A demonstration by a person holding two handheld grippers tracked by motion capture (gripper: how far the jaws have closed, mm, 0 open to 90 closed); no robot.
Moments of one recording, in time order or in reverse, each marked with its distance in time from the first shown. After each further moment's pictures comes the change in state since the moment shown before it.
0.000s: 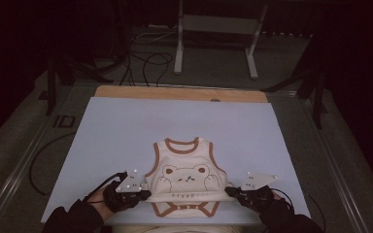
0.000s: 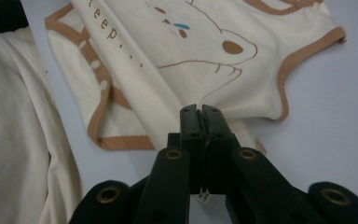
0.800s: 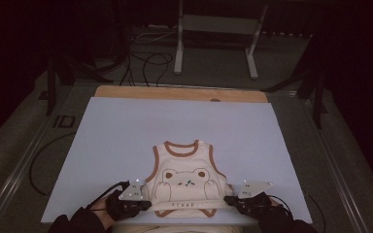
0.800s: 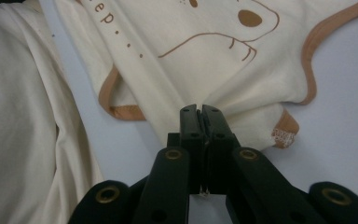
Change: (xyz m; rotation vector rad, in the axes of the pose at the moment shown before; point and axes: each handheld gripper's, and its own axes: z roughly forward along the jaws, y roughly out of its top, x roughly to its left) left arm -0.006 -0.023 0.020 0.036 -0.068 -0.028; right arm 0.009 -0.018 0.012 0.059 0.040 -0.004
